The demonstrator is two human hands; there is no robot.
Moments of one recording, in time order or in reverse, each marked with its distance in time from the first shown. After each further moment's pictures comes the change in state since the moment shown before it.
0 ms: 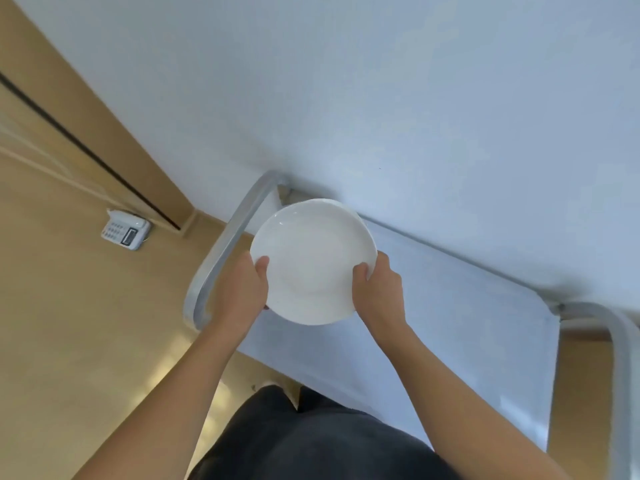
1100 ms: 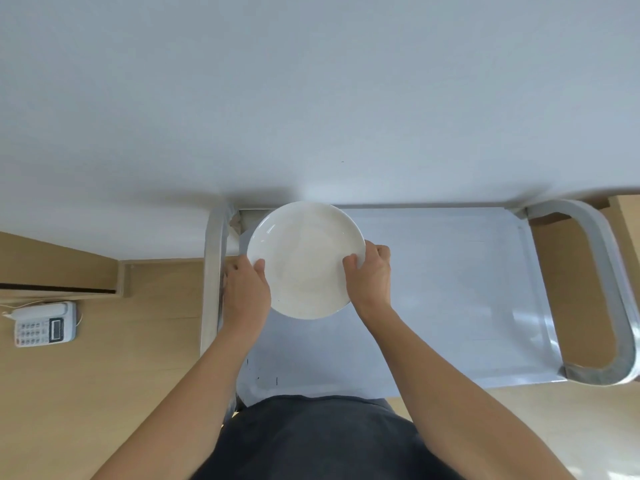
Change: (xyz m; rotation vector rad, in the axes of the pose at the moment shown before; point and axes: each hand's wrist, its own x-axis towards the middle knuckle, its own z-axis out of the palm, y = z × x) left_hand 0.140 0.007 0.037 0.279 -0.239 0.267; right_hand 0.068 -0.008 0.074 0.109 0.355 0.341
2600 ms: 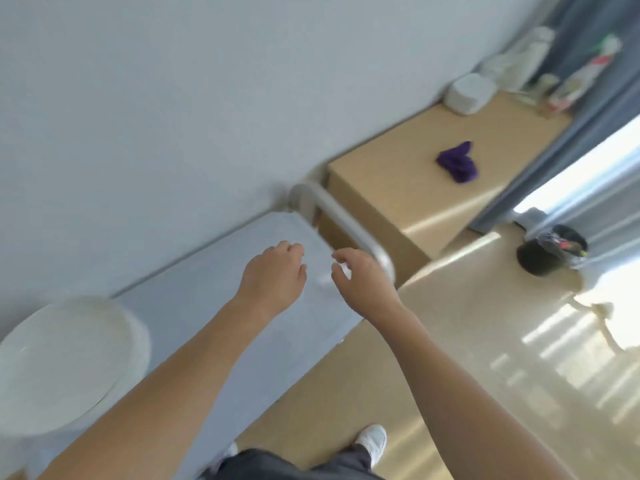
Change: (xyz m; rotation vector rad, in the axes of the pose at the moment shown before) left_hand -0.229 0.298 0.107 0.427 -0.205 1.290; right_hand -0.087 0.204 -0.309 -0.105 0.327 -0.008
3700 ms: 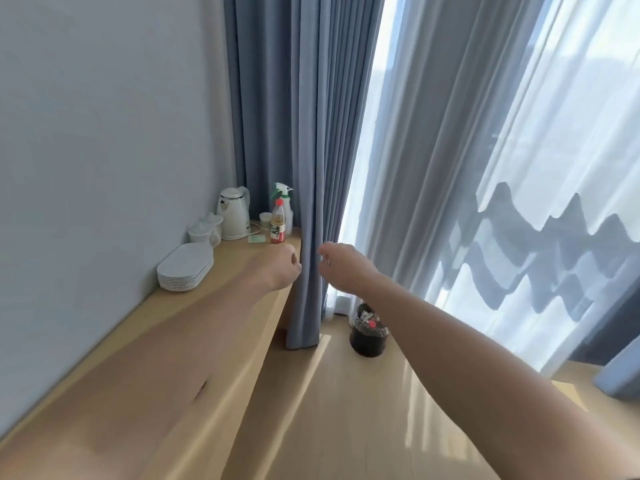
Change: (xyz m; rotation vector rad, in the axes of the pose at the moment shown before) left_hand 0.469 0.635 -0.025 -0.156 -0.079 0.581; right_hand 0.163 0.397 -0.570 -0.300 0.449 0.286
